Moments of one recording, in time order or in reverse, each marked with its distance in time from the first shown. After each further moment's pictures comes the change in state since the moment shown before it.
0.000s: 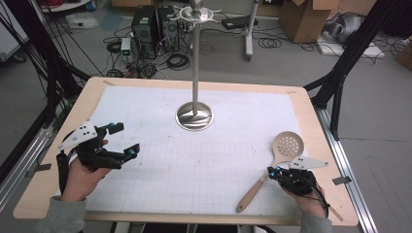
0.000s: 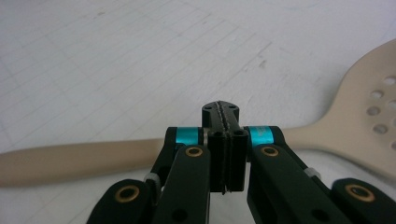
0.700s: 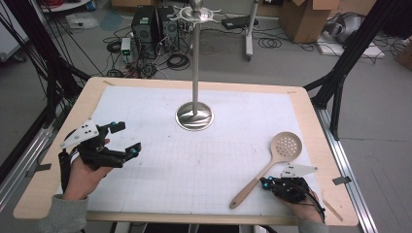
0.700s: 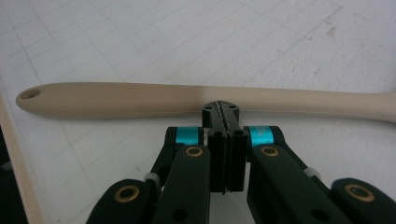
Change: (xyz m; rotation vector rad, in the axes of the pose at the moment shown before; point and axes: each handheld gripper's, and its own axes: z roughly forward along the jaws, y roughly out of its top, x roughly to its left) left arm 0.001 0.001 0.003 -0.002 -0.005 -0.003; right arm 0.015 -0.015 0.013 0.067 0.114 -0.038
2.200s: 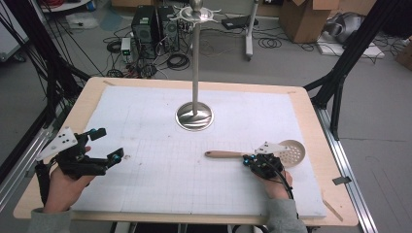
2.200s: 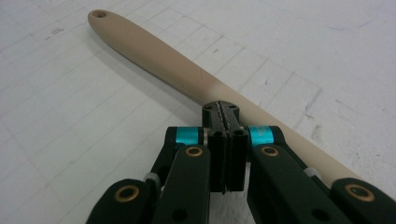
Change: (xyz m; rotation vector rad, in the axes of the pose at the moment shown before) left arm 0.003 -0.009 -0.043 -0.003 0.095 -0.010; right arm -0.004 0.056 0.066 -0.008 -0.182 0.038
